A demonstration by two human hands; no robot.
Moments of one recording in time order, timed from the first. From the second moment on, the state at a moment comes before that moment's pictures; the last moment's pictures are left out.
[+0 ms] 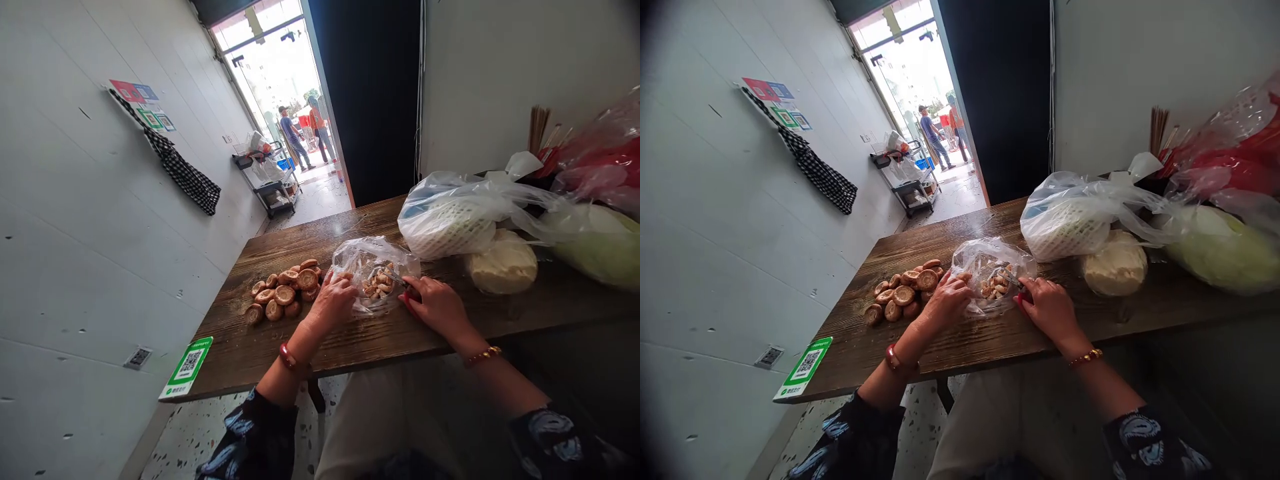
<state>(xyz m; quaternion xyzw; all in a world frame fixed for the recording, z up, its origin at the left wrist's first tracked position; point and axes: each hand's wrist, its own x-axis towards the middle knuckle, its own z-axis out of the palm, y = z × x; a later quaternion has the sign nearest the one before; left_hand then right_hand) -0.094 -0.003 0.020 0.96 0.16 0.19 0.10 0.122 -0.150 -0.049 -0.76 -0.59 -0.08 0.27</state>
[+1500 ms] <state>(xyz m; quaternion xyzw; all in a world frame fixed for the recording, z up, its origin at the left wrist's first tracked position) -0.062 0.040 0.020 0.94 0.31 0.15 0.04 0.130 -0.145 -0.060 -0.77 -0.53 -0.12 0.33</state>
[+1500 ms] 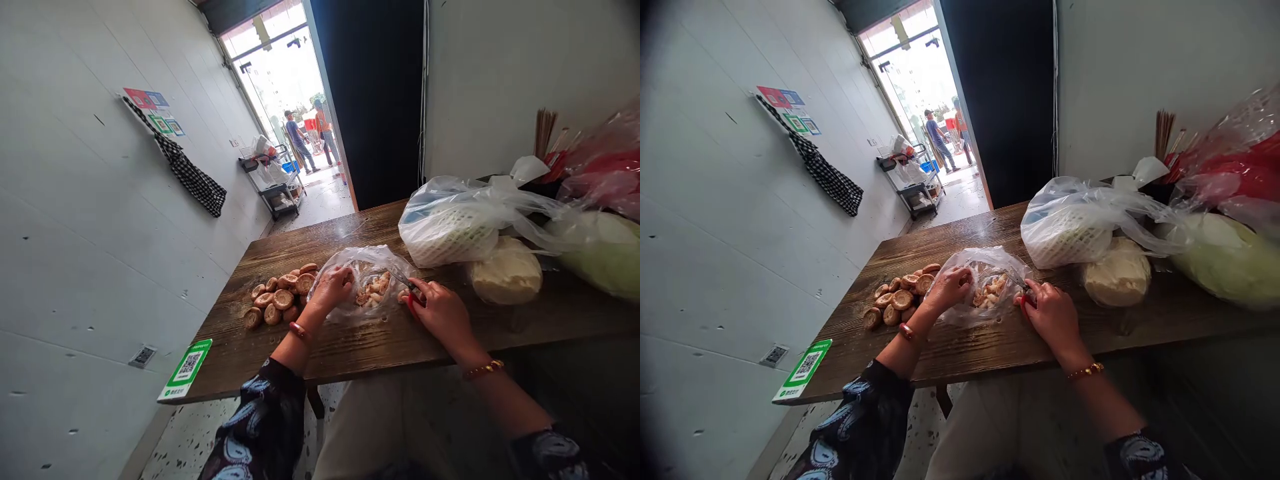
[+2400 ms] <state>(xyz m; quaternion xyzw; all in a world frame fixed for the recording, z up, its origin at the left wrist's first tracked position) -0.081 0.007 0.041 0.56 0.26 0.33 0.72 0.129 -0.145 -0.063 -0.76 -0.54 -0.12 0.35</state>
